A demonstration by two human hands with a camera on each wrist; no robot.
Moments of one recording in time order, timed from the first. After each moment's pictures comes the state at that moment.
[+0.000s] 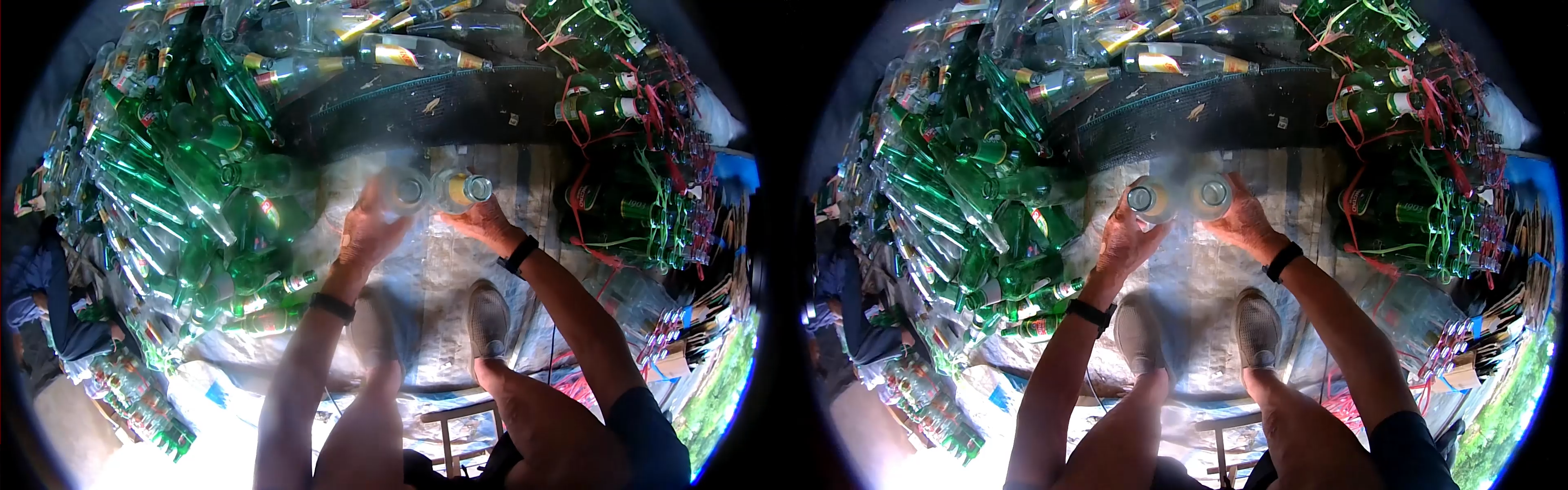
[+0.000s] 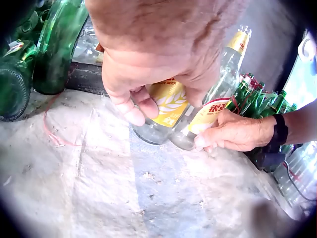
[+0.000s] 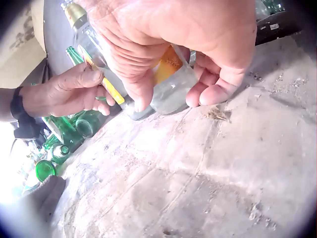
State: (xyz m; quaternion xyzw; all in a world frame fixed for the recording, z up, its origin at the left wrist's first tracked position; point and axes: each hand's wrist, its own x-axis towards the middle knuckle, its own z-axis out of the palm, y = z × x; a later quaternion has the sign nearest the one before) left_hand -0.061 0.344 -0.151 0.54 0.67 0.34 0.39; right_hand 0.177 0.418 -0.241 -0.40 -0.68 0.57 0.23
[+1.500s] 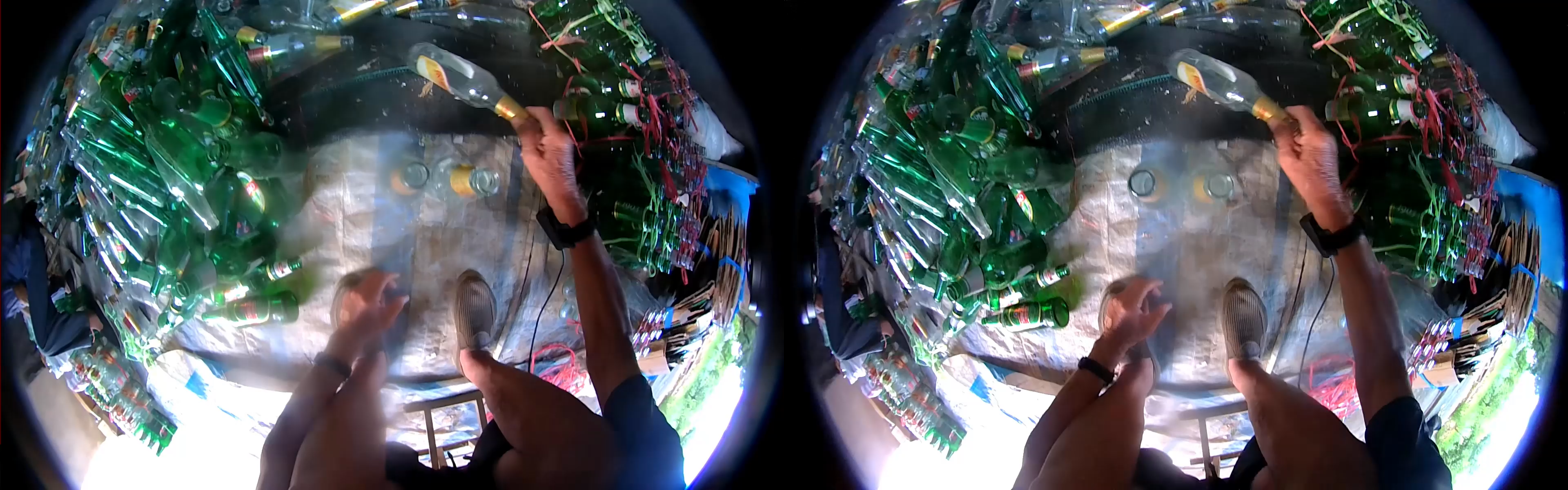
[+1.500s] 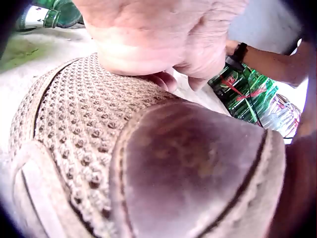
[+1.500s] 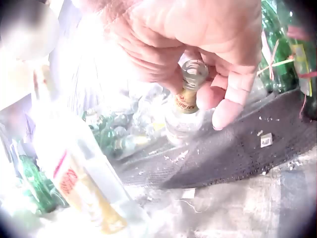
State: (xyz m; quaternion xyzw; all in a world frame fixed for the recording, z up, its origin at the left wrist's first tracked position) left_hand -0.029 0.180 -0.177 0.56 0.65 0.34 0.39; right_hand 0.218 0.507 -0.125 -0.51 -0.77 0.22 0.33
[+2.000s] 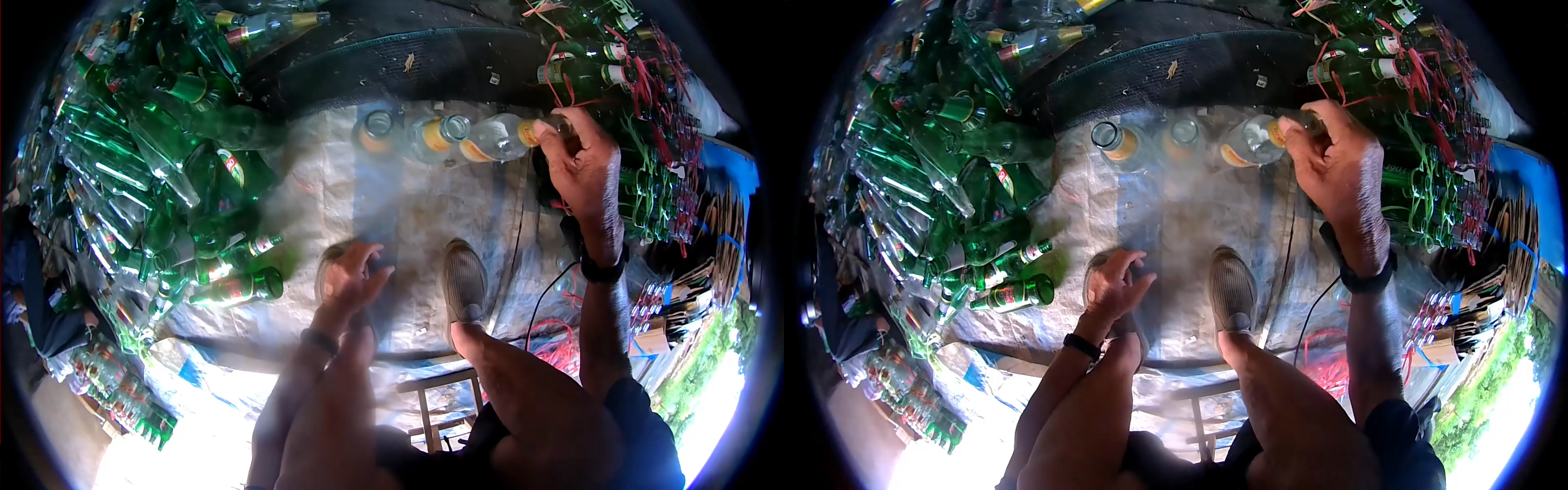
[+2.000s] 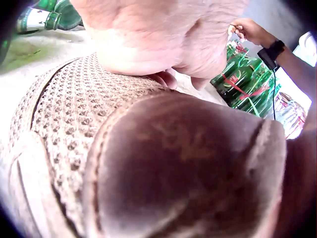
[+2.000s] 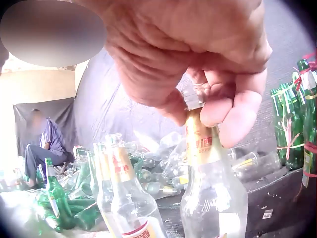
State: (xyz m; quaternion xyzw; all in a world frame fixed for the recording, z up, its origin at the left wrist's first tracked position) left_hand -0.027 0.179 -0.181 0.56 0.64 0.34 0.39; right_hand 0.232 0.437 -0.001 -0.52 -0.79 0.19 0.27
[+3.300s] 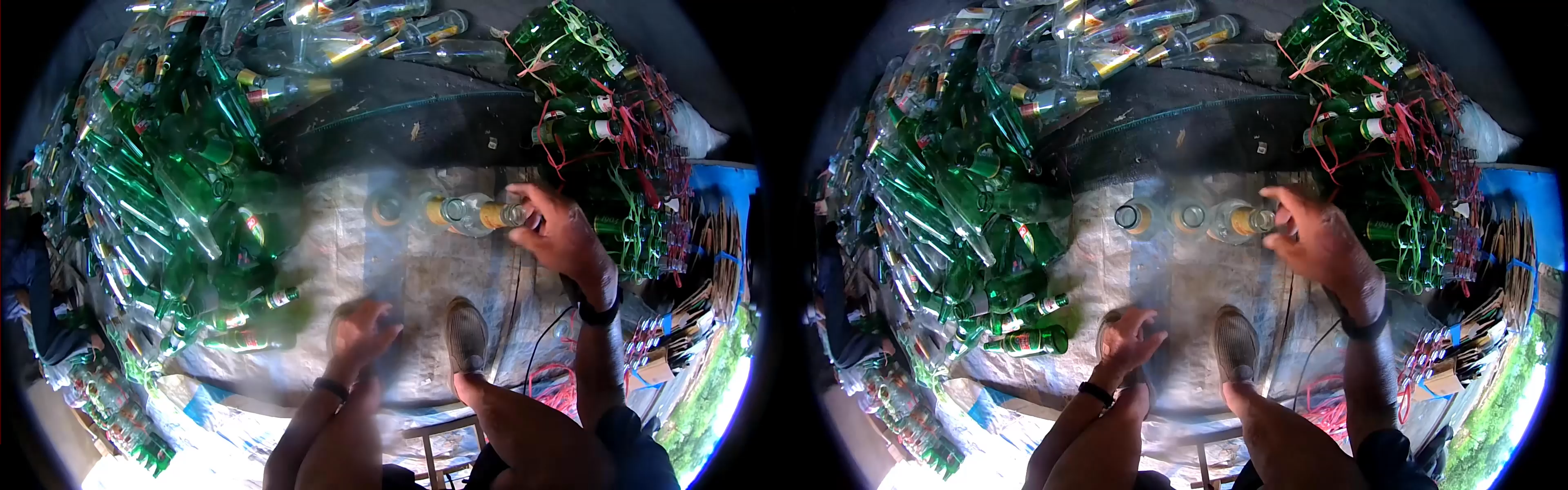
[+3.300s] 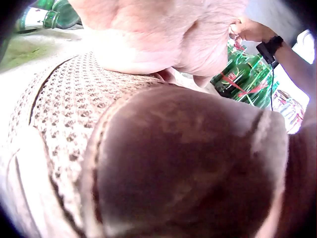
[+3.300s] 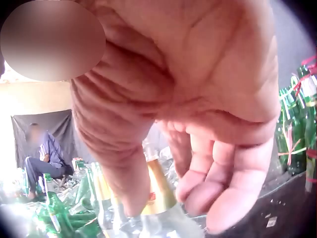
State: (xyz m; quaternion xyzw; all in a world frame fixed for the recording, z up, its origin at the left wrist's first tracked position) left_hand -0.024 0.173 -0.182 0.56 0.67 0.30 0.38; right_hand 0.236 0.446 0.012 -0.44 -0.83 0.32 0.11
